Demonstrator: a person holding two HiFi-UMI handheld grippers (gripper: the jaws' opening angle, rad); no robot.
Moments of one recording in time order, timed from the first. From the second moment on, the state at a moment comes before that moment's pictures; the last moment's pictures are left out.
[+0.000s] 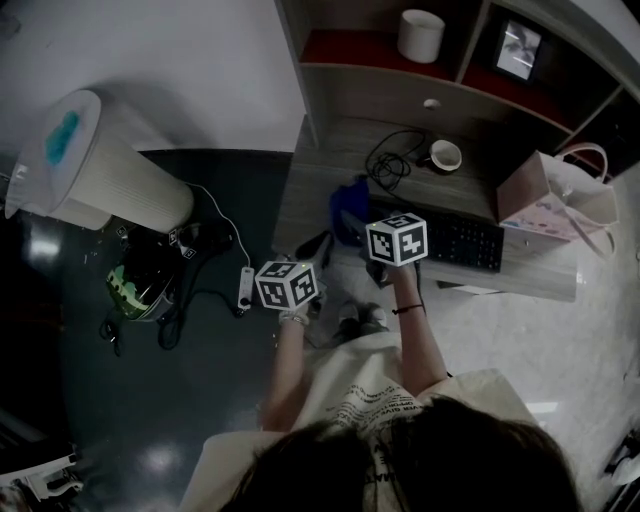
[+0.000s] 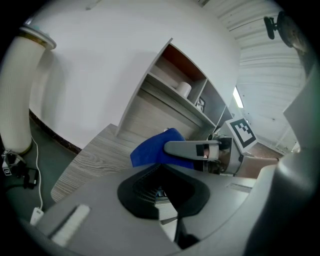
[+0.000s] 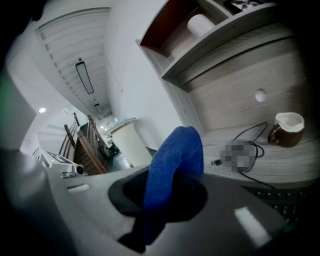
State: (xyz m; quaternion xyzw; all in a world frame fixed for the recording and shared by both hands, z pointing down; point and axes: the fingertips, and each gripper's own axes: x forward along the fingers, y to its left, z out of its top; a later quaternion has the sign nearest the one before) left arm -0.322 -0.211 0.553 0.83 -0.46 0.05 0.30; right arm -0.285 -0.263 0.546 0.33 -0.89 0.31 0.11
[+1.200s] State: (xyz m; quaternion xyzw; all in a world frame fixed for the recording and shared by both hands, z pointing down) left arm -0.299 -0.240 0.437 0.90 -0.42 0.01 0.16; right arm -0.241 -0.272 0.417 0.28 -0.94 0.20 0.01
